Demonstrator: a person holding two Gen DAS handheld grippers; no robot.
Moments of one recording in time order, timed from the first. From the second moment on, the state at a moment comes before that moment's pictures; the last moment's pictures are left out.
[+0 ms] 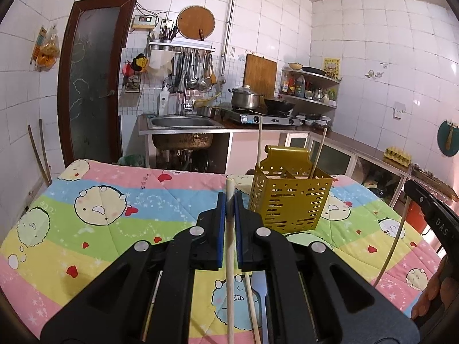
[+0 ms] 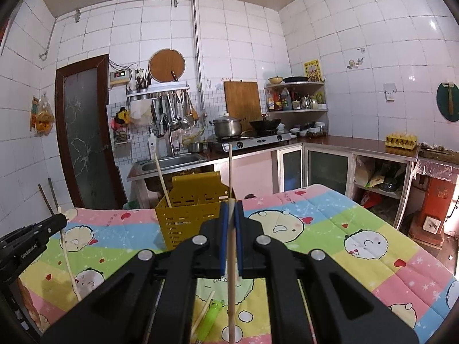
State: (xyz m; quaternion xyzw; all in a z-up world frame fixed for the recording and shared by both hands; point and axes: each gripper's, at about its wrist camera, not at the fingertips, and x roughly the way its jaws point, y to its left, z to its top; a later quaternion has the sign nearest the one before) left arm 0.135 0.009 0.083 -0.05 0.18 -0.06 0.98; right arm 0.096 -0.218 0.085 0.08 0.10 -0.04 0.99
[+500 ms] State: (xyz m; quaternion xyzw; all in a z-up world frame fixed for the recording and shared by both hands) left arm 0.147 0.009 0.104 -0.05 0.16 -0.06 0.98; right arm 0.112 -0.222 0.096 0.07 0.09 -0.05 0.99
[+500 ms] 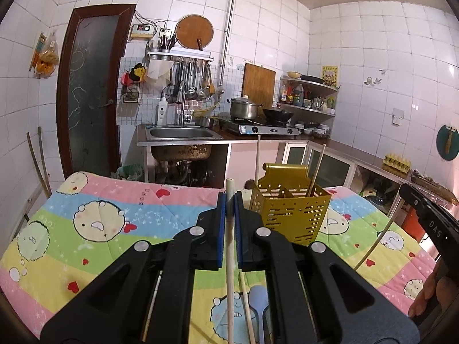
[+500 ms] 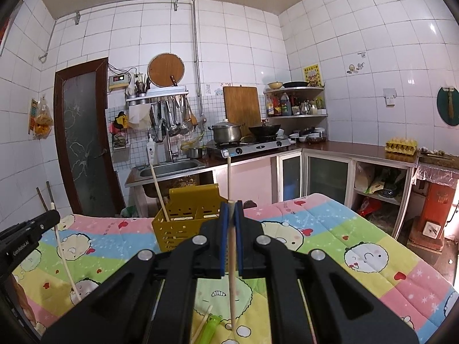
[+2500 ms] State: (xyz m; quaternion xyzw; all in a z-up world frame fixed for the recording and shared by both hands) left arm 0.289 -0.028 0.181 -0.04 0.11 -0.06 0.99; right arm 0.260 -0.259 0.147 0.08 0.12 -0.06 0.99
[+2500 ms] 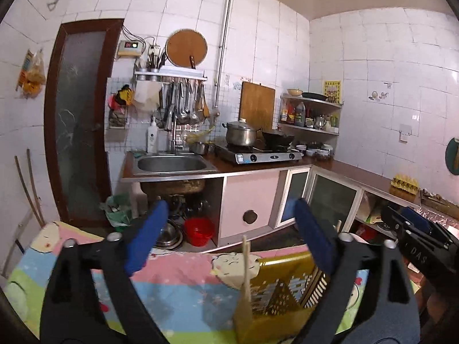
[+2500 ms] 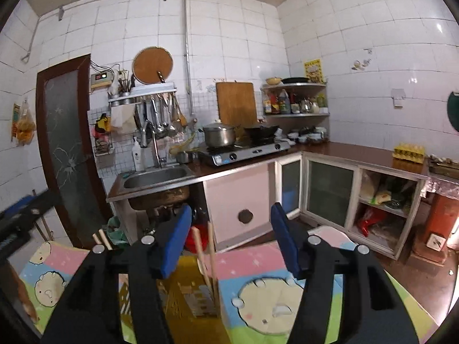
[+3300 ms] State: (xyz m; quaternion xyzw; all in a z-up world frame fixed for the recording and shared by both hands) left arm 0.245 0.020 0.012 -0.07 0.34 -0.03 0.94; right arm 0.188 -0.213 -0.030 0.07 0.34 -0.07 0.94
